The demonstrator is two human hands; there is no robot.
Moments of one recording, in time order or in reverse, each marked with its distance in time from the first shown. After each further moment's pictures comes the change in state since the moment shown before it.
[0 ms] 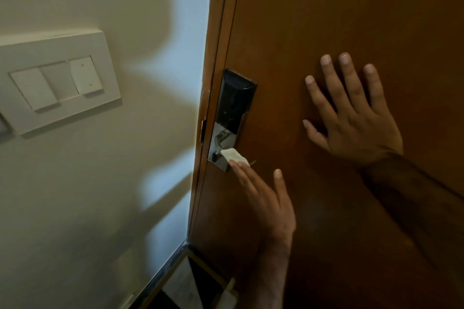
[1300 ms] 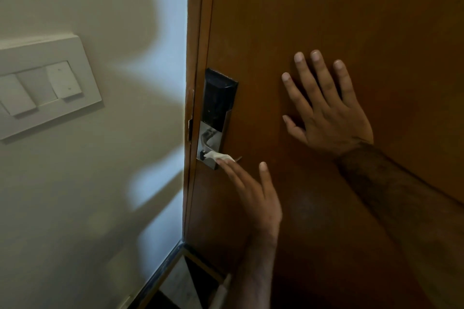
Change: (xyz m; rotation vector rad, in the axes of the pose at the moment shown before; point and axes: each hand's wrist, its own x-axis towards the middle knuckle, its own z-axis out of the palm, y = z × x) left_hand -0.002 -0.001 -0.006 0.000 -0.006 0.047; right_hand 0.001 -0.002 -0.006 -0.040 -0.020 -0.005
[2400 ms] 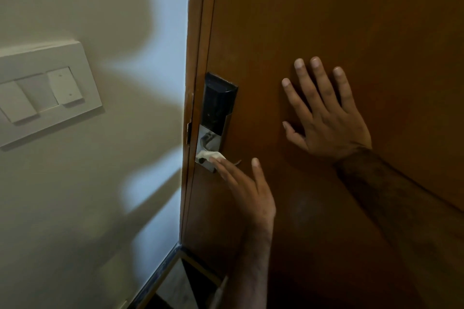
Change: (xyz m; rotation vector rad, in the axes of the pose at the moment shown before) left_hand 0.014 0.020 -0.005 -0.037 0.039 -0.107; right_hand 0.002 0.000 -0.005 -0.003 -0.034 0.003
